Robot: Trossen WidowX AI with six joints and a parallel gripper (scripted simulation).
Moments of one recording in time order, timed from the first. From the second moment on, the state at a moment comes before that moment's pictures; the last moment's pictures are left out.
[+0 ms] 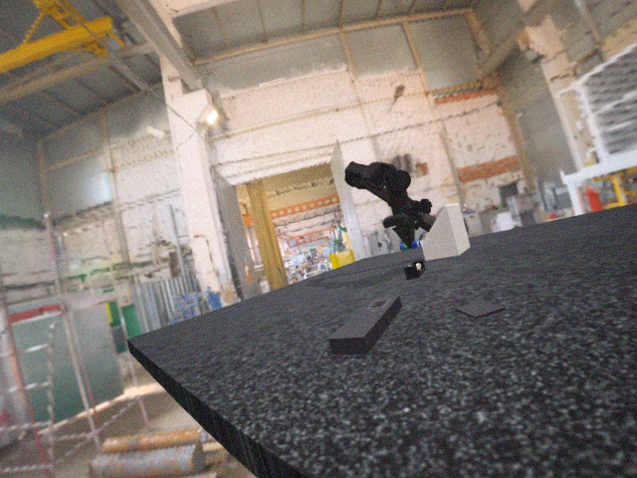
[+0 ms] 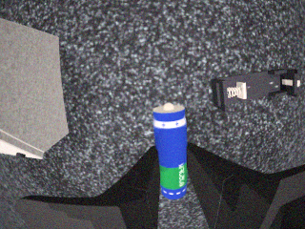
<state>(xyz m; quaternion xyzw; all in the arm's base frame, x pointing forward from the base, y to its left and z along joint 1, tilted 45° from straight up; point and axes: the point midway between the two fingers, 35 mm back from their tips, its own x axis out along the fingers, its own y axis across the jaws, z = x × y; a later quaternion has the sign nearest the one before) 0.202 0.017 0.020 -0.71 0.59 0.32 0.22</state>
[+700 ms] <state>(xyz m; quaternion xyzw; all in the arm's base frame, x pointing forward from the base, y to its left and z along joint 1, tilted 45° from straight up) 0.269 0.056 0.013 -0.51 0.67 -0.01 0.55</state>
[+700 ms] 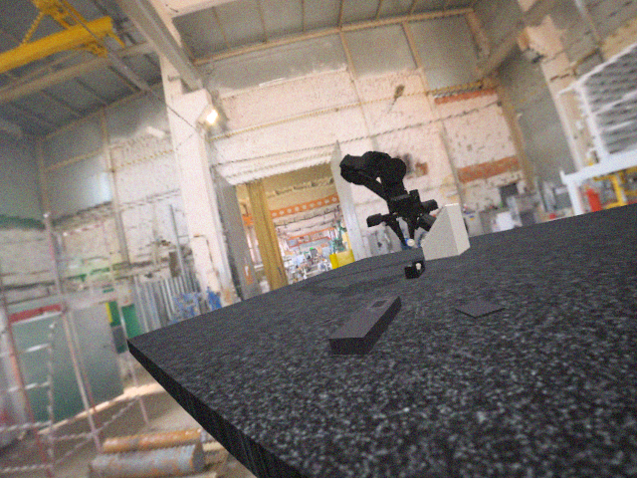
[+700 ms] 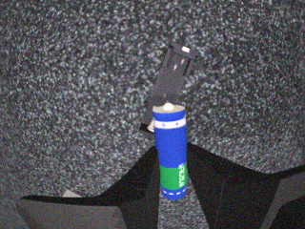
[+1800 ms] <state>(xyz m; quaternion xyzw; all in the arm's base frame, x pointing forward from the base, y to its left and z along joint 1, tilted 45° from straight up) 0.306 0.059 -0.016 -0.37 0.60 -0.12 0.70</state>
